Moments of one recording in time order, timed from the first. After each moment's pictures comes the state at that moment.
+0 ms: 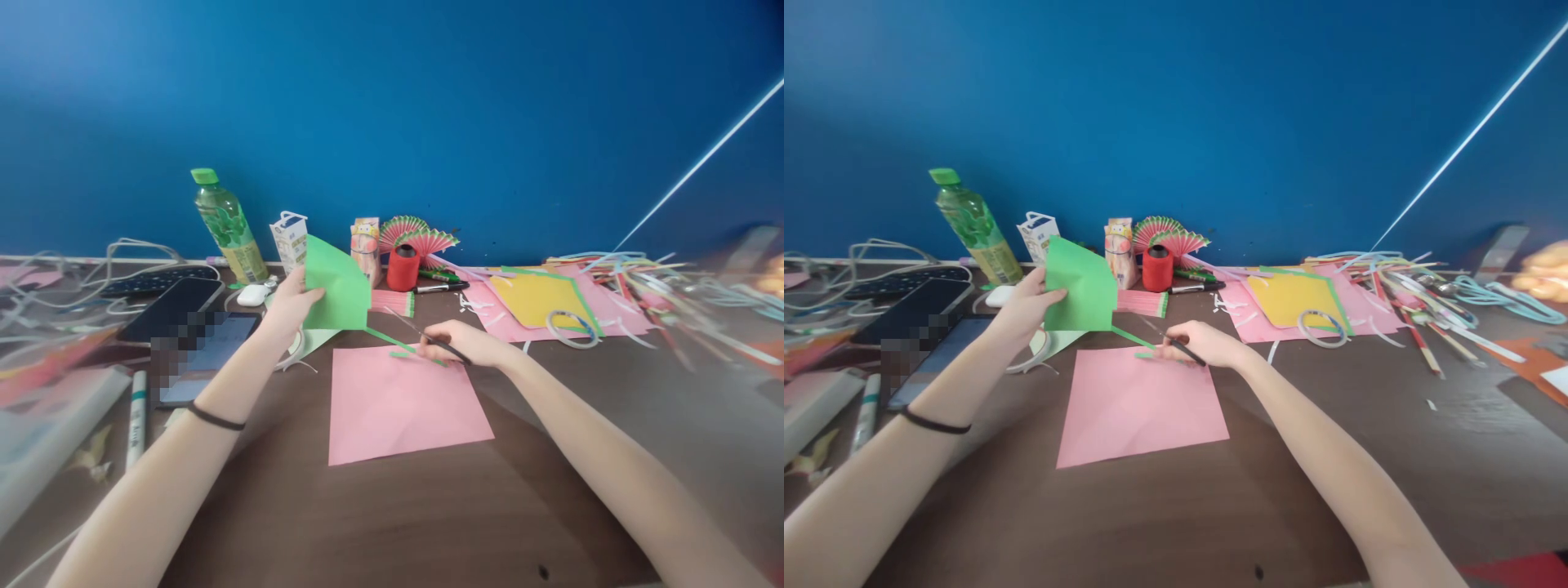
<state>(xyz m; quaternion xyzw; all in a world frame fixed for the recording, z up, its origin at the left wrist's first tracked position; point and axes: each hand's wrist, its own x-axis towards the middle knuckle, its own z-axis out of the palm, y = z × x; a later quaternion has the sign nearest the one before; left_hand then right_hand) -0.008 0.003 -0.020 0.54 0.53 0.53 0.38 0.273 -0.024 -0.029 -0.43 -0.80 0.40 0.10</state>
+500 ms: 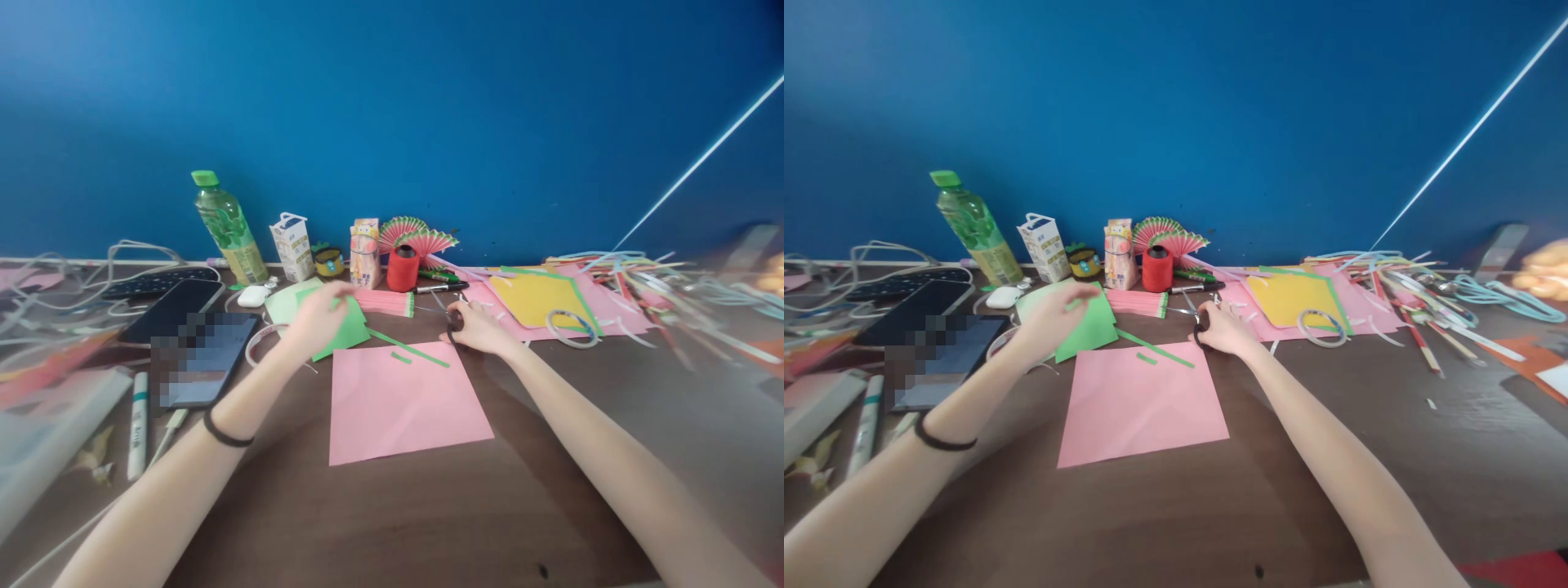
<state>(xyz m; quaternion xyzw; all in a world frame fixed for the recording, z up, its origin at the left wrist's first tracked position) 0.017 -0.016 -0.019 0.71 0.55 0.39 0.18 0.298 0.003 -0.052 -0.66 -0.73 0.13 0.10</state>
